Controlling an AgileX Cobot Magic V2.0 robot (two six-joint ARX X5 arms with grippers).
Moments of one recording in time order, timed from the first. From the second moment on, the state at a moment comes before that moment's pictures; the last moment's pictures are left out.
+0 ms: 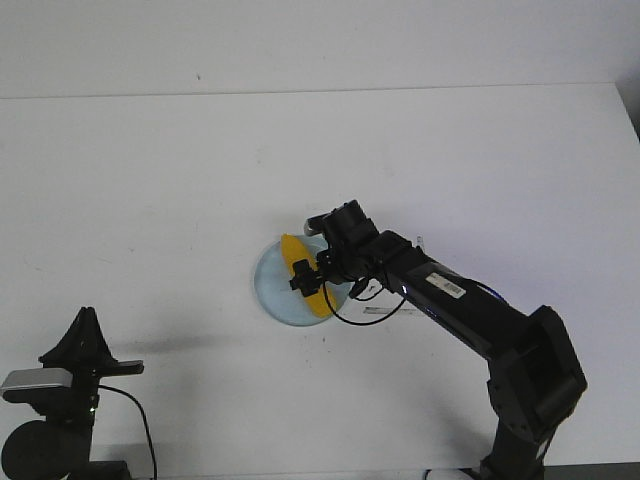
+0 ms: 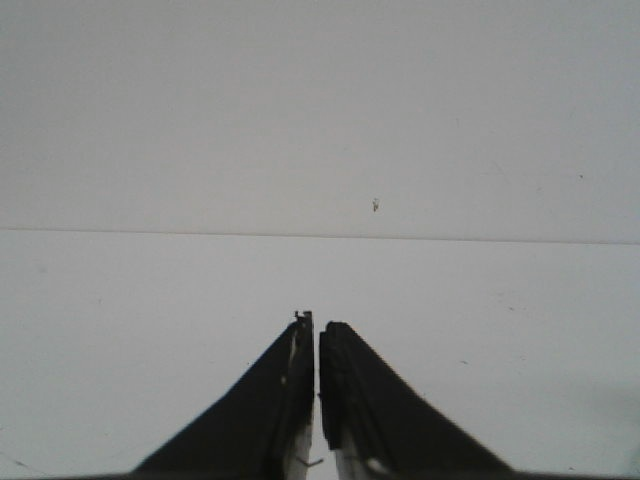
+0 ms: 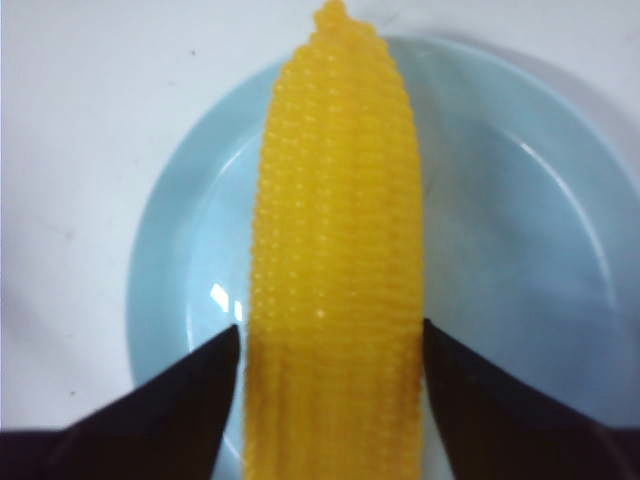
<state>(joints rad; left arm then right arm) 0.00 0.05 0.33 -0.06 -0.07 -0.01 0.58 1.83 1.35 -0.53 -0.36 0.30</state>
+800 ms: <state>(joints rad) 0.00 0.05 0.33 -0.06 -0.07 -0.01 0.50 1.58 1.27 -0.55 0.17 0.04</state>
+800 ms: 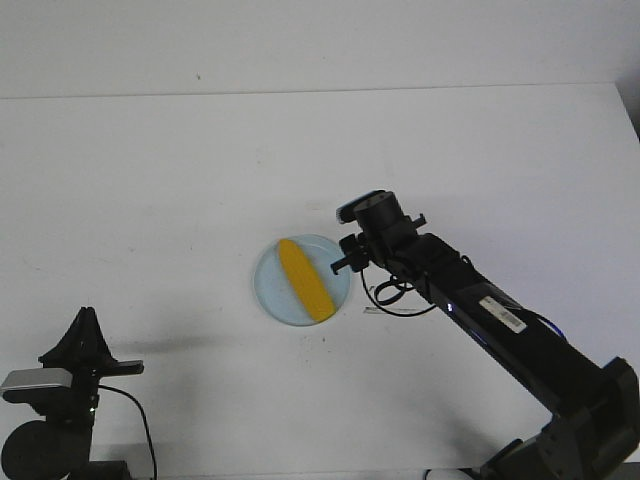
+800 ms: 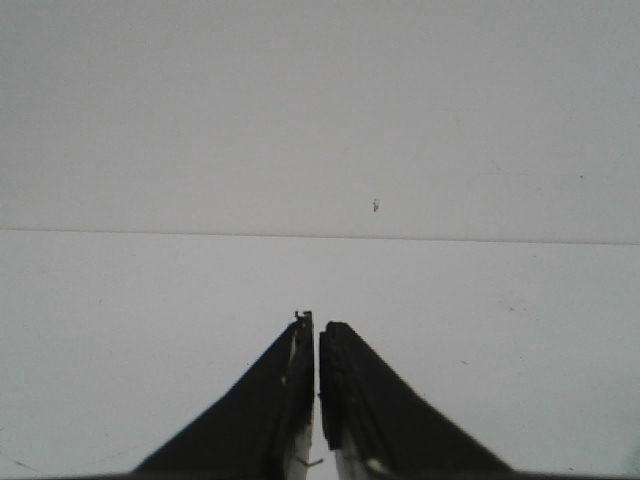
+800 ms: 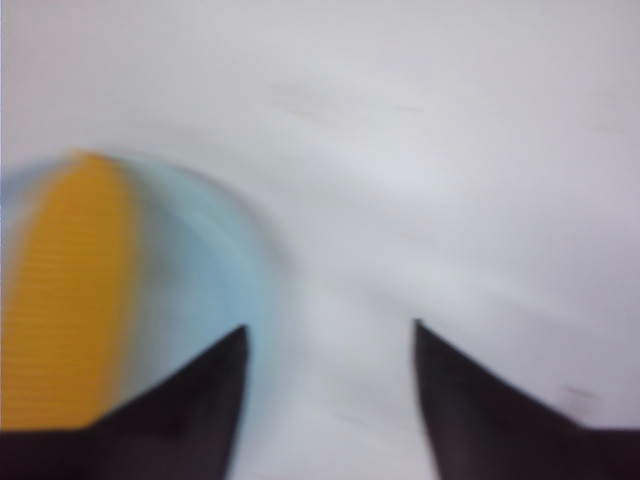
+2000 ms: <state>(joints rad) 0.00 0.05 0.33 -0.06 -0.07 -0.01 0.06 0.27 0.36 -0.13 0.08 0.00</state>
